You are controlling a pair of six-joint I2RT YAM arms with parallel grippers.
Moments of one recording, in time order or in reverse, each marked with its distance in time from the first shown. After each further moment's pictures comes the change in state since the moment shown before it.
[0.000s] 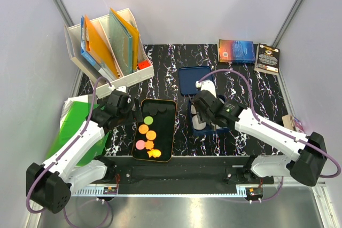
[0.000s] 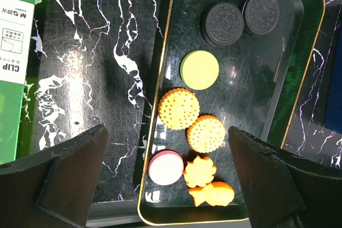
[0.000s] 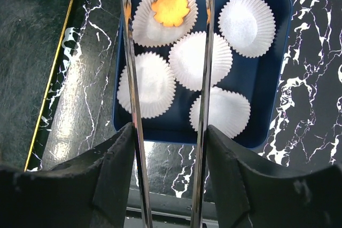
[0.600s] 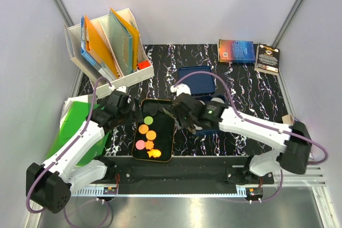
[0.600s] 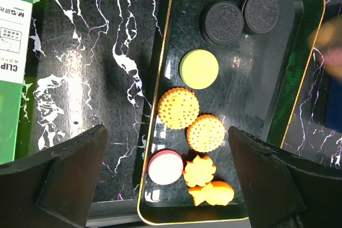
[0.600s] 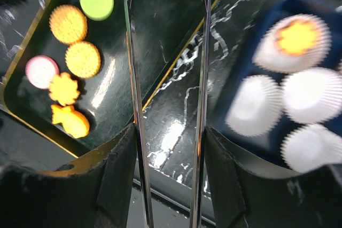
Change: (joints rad) left arm 0.000 0.002 0.000 0.000 0.005 0.000; right arm 0.162 0.118 0.134 0.101 -0.155 0.003
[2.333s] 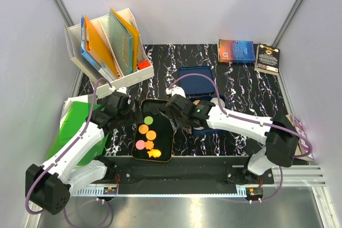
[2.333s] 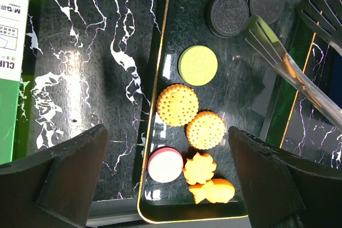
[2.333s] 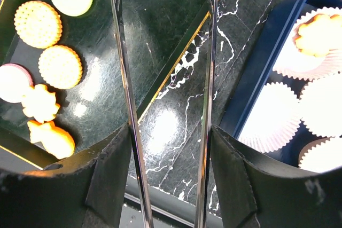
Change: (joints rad) left arm -0.010 -0.018 -0.013 -0.001 0.001 -0.001; right arm -0.014 0.185 -0.005 0.077 -0.019 0.016
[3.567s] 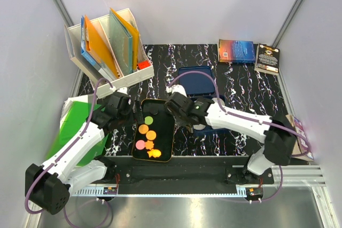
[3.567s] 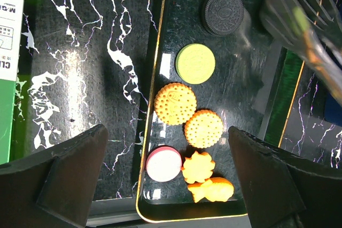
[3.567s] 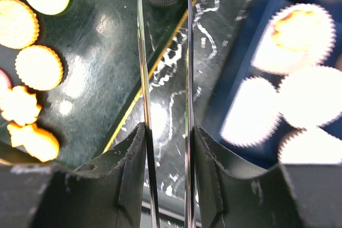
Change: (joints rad) left arm -0.013 0.000 0.000 0.000 -0.001 -0.003; right arm -0.011 0.051 0.057 -0.072 0.027 -0.016
